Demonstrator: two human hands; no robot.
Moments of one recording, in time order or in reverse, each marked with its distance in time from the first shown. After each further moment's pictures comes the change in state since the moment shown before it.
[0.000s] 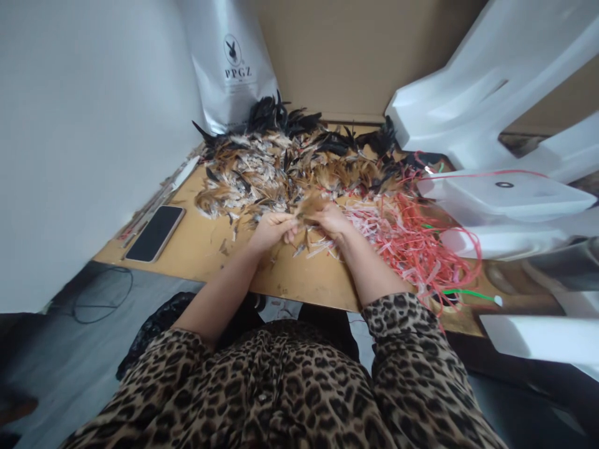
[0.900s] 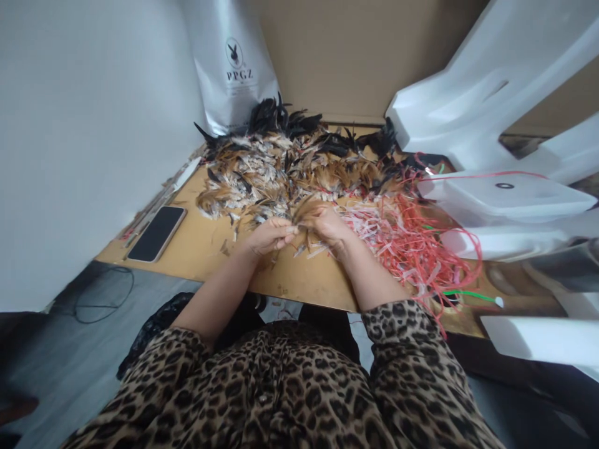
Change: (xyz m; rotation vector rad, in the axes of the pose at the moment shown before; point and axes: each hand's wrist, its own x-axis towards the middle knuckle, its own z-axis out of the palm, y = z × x) left_hand -0.009 0.011 -0.007 -0.259 -0.245 -0.187; right_hand -0.016 -0.018 0.012 -0.037 -0.072 -0.064
